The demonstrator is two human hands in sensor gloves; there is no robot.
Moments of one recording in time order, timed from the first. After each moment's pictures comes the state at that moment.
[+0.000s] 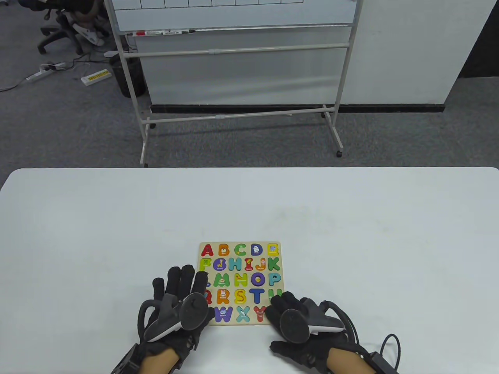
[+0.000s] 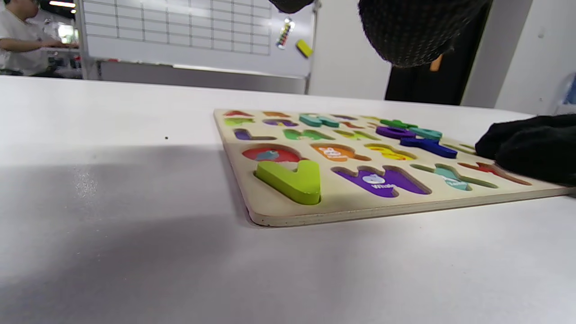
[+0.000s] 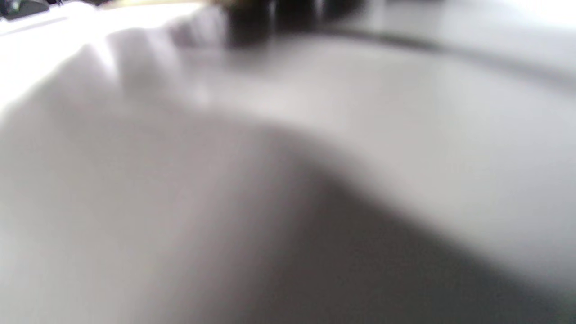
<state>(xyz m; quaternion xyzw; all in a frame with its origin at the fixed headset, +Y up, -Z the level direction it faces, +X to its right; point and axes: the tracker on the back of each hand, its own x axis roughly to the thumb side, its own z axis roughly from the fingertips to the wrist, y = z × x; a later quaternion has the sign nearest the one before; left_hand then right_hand) -0.182 -0.736 -0.294 -0.05 -0.15 0.02 0.99 0.104 -0.804 -0.296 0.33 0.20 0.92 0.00</state>
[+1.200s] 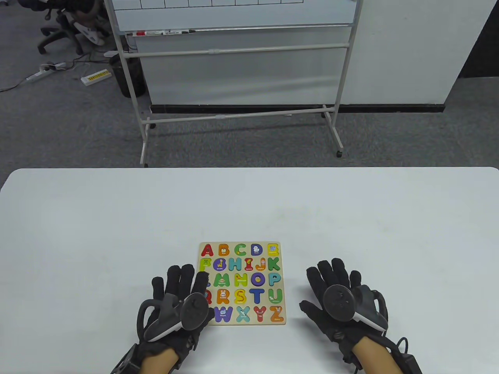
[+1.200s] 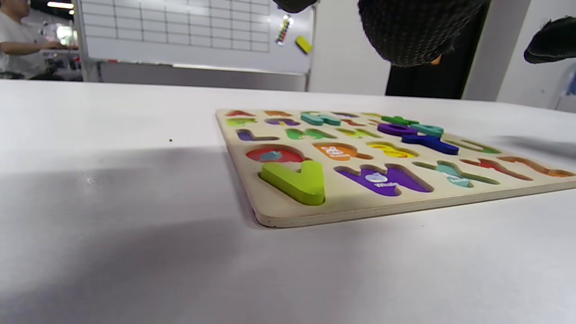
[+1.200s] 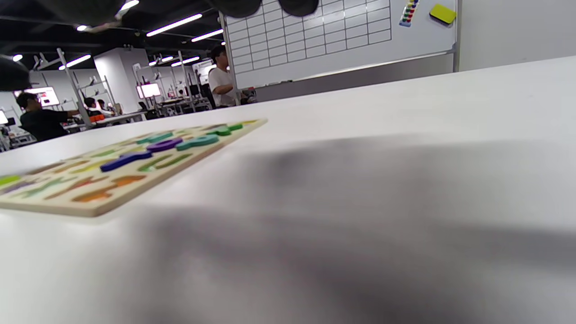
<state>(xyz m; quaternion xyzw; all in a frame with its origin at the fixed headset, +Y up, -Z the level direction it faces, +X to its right) -0.182 -0.733 -0.293 -0.04 -0.15 0.01 0.99 0.180 -0.753 -0.312 0.16 0.04 0.98 0.09</state>
